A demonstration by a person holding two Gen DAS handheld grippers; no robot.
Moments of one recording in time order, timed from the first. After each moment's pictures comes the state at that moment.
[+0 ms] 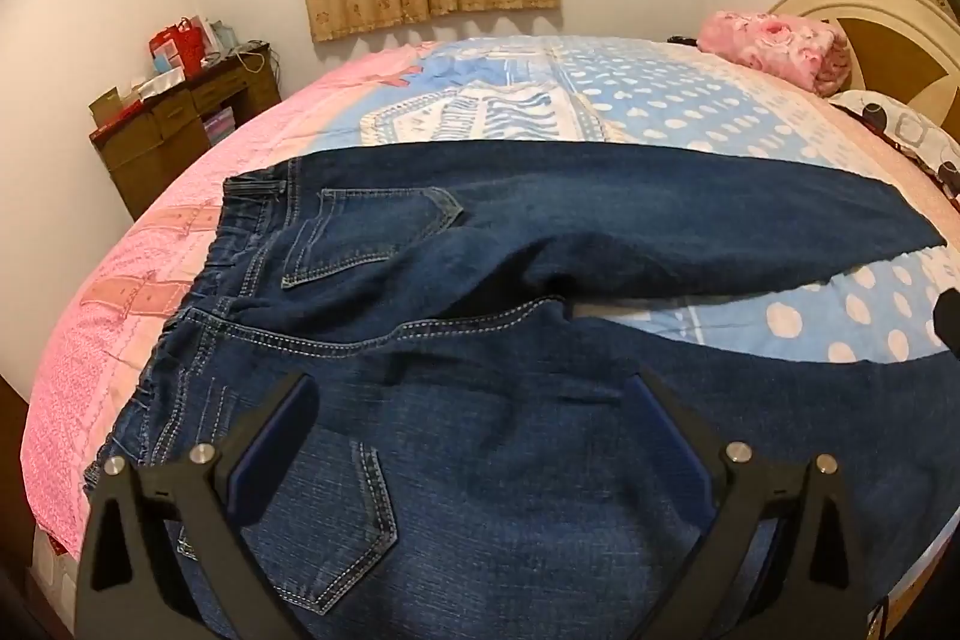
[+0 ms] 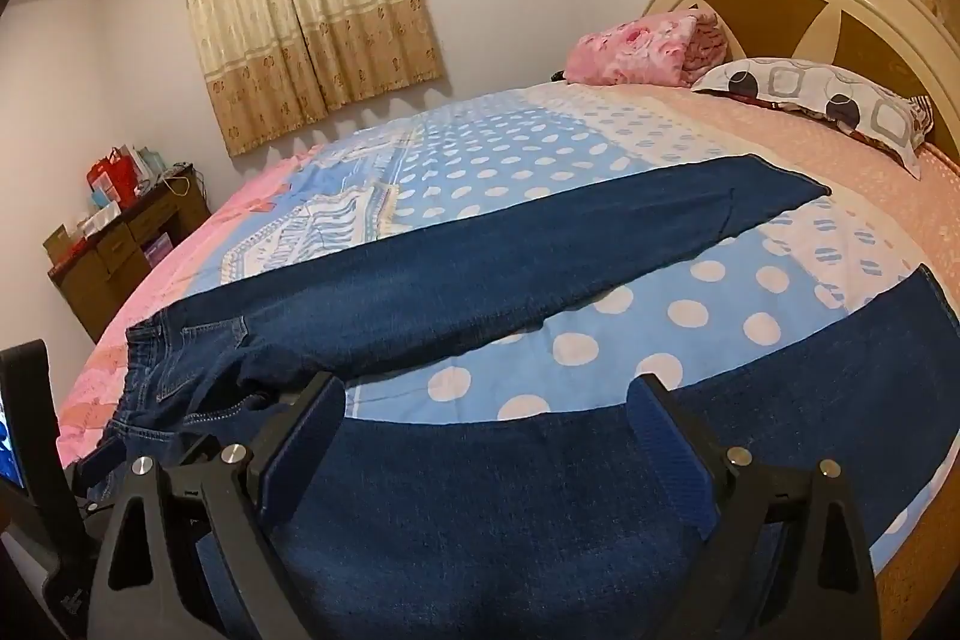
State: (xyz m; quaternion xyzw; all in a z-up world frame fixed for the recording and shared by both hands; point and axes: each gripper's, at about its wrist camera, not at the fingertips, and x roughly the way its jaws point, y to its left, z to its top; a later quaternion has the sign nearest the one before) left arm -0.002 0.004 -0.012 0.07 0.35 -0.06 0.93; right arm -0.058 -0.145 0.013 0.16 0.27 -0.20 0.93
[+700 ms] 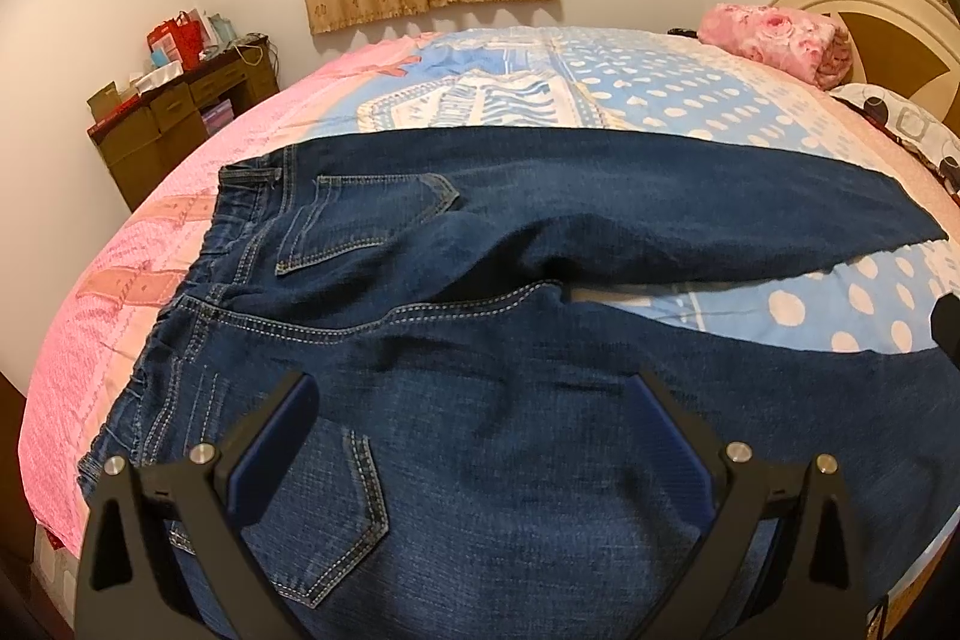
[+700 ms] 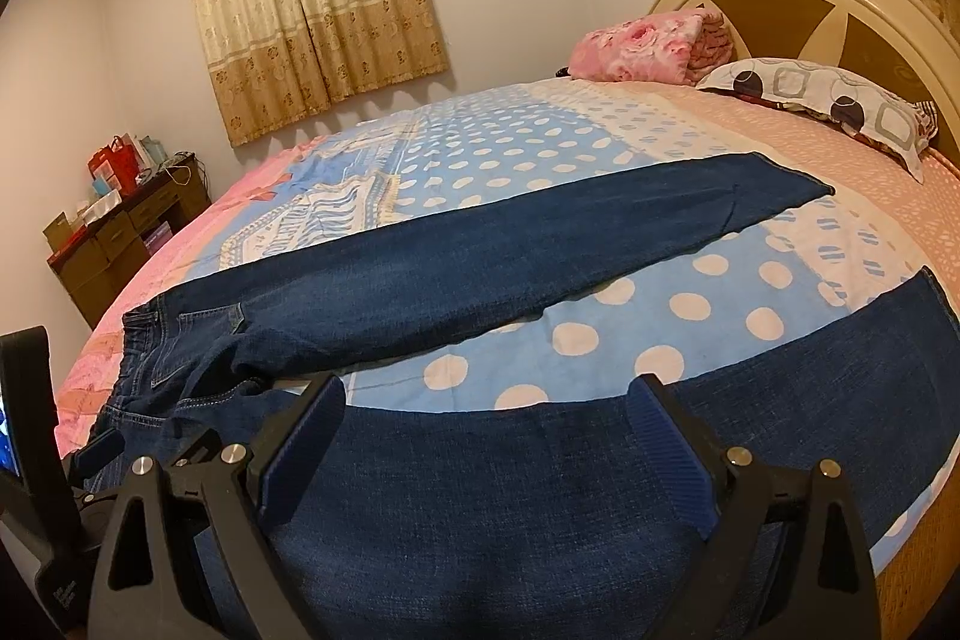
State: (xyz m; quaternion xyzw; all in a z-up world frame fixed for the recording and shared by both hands) left arm -0.003 0.004 -0.019 0.07 0.36 -0.05 0.93; right arm -0.060 -0.147 0.012 0.16 0.28 -0.19 0.93
